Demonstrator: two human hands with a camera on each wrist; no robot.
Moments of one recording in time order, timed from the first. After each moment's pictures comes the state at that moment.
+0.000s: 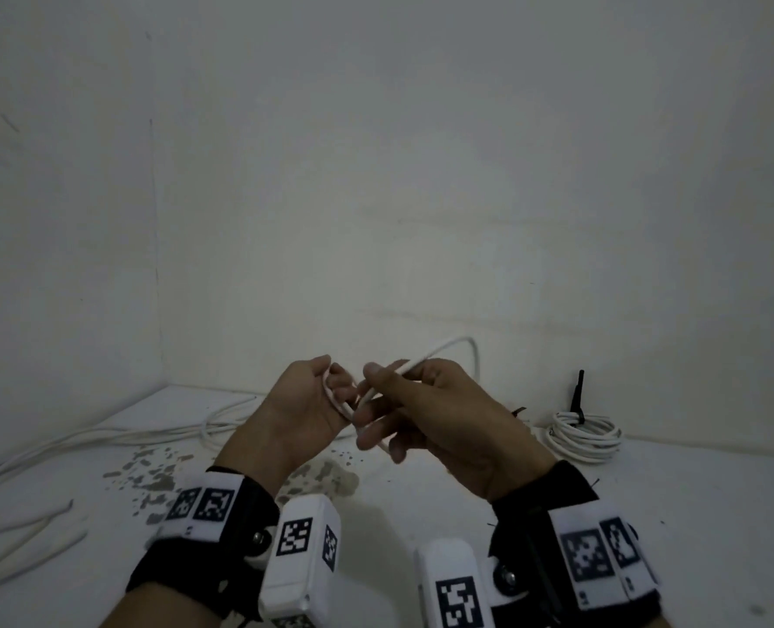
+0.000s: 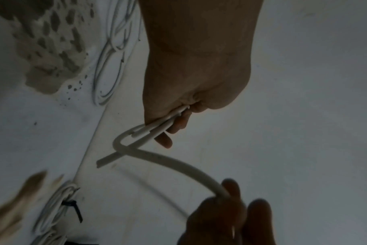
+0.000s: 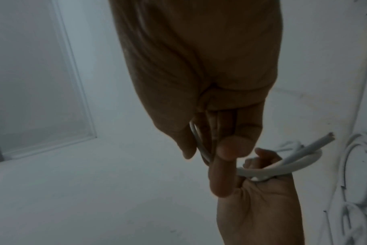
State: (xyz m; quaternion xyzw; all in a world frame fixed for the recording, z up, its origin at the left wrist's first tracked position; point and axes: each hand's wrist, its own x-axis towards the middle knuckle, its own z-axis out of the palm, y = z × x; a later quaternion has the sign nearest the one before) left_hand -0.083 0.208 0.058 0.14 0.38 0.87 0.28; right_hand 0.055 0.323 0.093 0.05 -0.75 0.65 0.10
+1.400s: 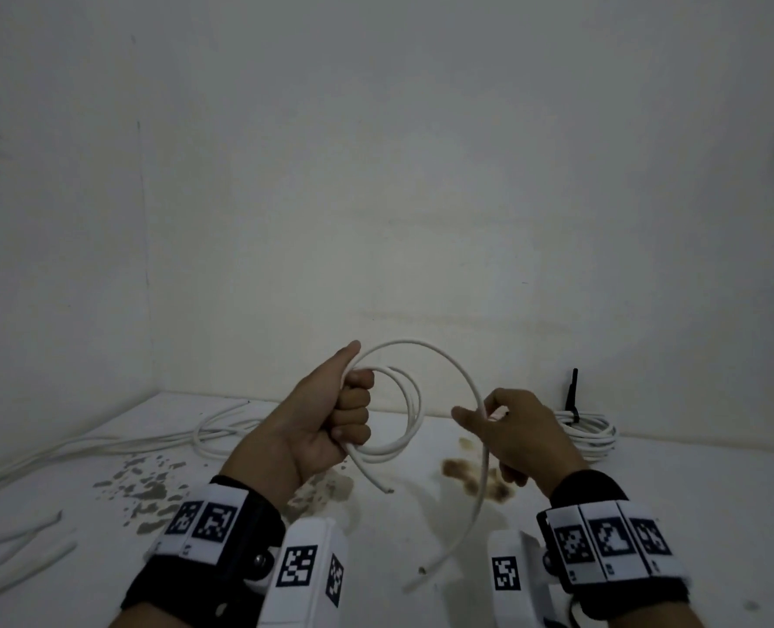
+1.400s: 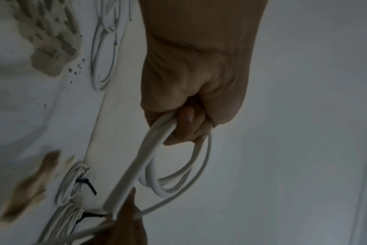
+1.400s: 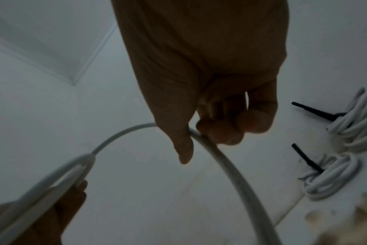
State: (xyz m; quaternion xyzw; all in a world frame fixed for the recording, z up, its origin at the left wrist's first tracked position) left_hand -0.048 0.219 0.075 0.18 0.48 0.80 0.31; right_hand 0.047 0.417 0.055 -0.21 -0.86 0.42 0.22
